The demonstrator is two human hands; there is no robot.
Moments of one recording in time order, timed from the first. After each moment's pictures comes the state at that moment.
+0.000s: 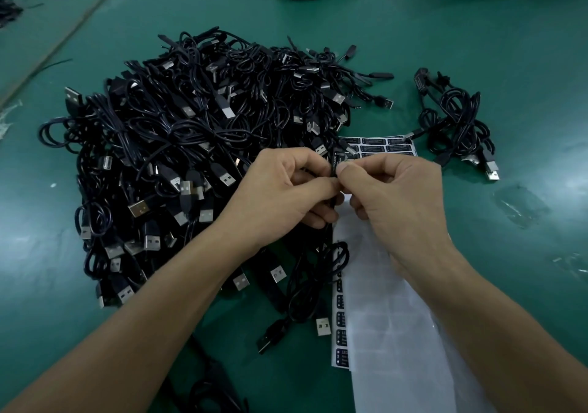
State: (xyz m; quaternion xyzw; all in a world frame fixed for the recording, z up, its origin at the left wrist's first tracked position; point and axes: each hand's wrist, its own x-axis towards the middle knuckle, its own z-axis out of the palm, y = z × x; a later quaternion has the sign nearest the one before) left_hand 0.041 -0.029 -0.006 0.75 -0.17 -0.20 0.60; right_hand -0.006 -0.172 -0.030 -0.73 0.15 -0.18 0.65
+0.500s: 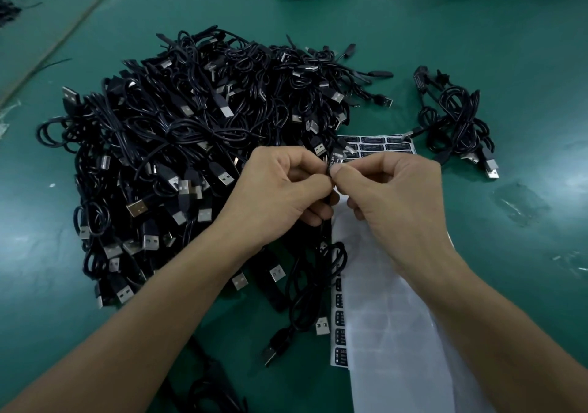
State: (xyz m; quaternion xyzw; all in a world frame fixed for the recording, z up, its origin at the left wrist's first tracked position) left_hand 0.038 -0.031 -0.006 0.76 -0.16 -0.17 0.61; right_hand -0.012 -0.171 -0.024 -0.75 0.14 -0.19 0.62
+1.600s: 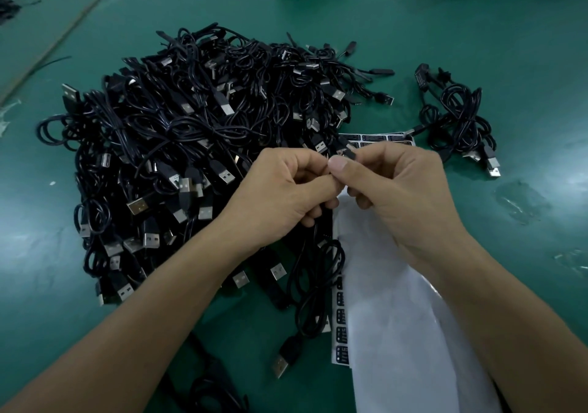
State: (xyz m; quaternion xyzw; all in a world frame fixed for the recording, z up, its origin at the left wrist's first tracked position) left_hand 0.041 -0.029 -0.008 0.77 -0.20 -0.18 0.58; right_hand -0.007 -0.183 -0.024 -0.71 0.07 -0.14 0.69
